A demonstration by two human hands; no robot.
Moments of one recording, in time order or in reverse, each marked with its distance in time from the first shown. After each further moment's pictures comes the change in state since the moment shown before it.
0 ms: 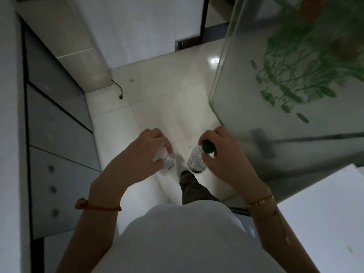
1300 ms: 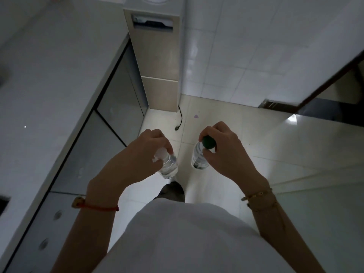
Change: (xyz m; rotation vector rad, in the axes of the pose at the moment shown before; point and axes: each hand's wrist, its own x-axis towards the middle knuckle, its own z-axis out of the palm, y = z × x) left_hand 0.265 -0.313 -0.238 -0.005 0.306 -0.529; right_hand 0.600 -0.116 0.085 -0.022 -0.290 -0.534
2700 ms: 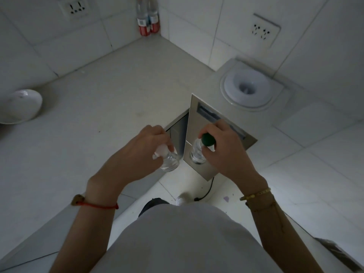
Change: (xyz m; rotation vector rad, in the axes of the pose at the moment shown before) left_hand 0.378 -0.235 -0.219 0.007 0.380 -0.438; right_hand 0.628 -0.005 0.023 0.096 -0.259 -0.545
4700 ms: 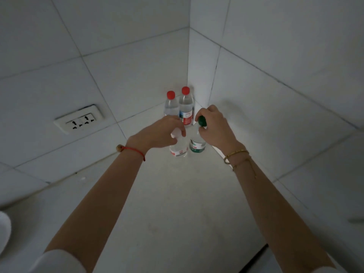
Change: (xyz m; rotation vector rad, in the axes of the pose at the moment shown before) left_hand 0.550 -0.336 -0.189 0.100 -0.028 -0.155; right_hand 0.696 0.082 0.062 -0.096 -0.074 -0.122
